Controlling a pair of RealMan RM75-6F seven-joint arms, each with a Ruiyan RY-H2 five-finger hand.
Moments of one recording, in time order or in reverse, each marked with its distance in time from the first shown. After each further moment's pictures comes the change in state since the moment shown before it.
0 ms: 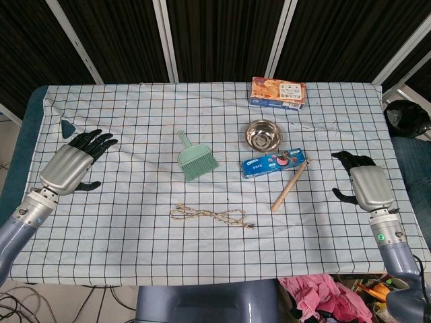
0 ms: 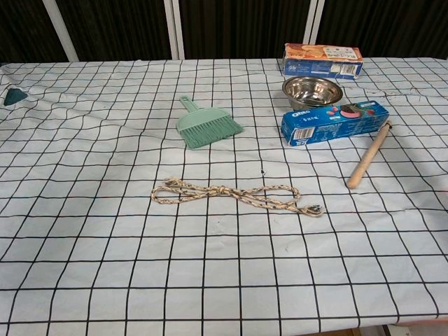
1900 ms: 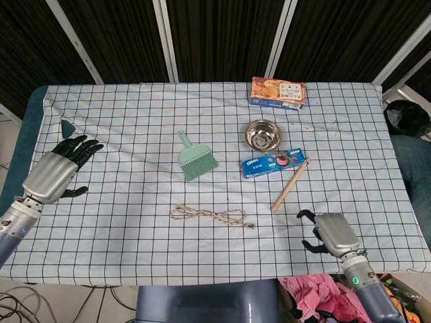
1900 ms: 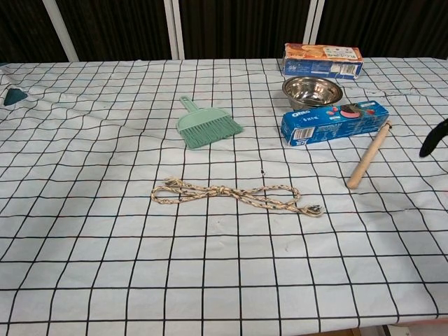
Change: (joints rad) left arm 0.072 0.015 0.042 0.034 0.066 0.104 -0.025; right arm -0.059 0.026 -0.166 -0.451 0.114 -0.085 -0.255
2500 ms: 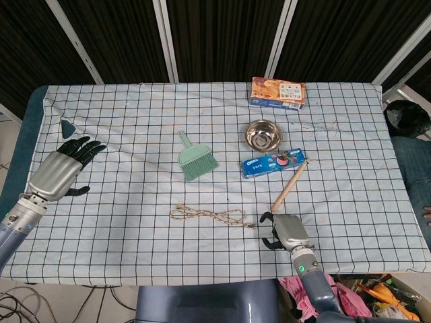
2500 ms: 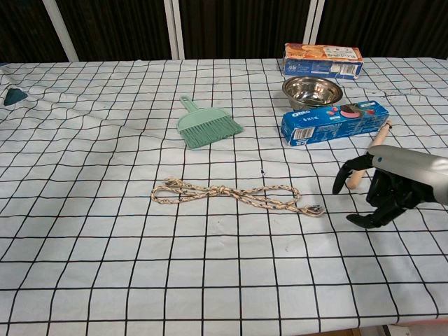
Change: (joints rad) left arm -0.021 -0.050 0.004 0.070 -0.018 -0.050 0.000; right arm 0.138 -0.409 0.117 0.116 0.401 0.048 -0.252
